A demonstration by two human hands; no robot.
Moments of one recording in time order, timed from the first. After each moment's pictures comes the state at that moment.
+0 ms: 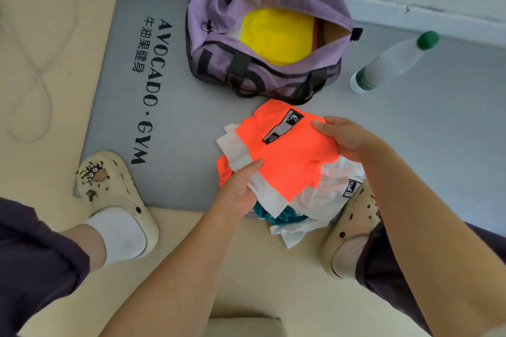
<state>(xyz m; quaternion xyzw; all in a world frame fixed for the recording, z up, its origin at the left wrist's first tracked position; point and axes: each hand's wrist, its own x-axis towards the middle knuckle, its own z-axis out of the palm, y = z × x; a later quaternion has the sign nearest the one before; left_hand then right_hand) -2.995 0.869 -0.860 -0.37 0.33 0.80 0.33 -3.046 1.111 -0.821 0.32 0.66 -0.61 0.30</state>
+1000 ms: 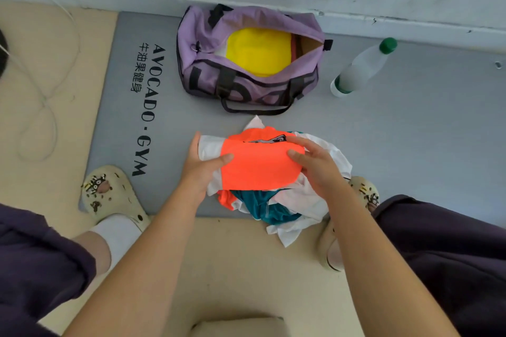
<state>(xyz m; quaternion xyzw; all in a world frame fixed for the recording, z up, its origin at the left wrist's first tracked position) -3.034 0.808 -0.838 -0.23 0.66 0.67 0.26 -2.971 1.058 -0.814 0.32 0.59 -0.73 0.14</state>
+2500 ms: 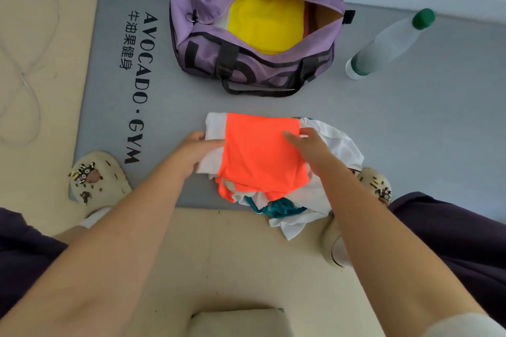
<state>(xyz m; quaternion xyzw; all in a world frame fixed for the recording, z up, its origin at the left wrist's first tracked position) -3.080 0.796 -0.882 -0.23 0.70 0.52 0.43 -3.014 1.056 -0.877 0.43 0.71 -0.51 0.22</state>
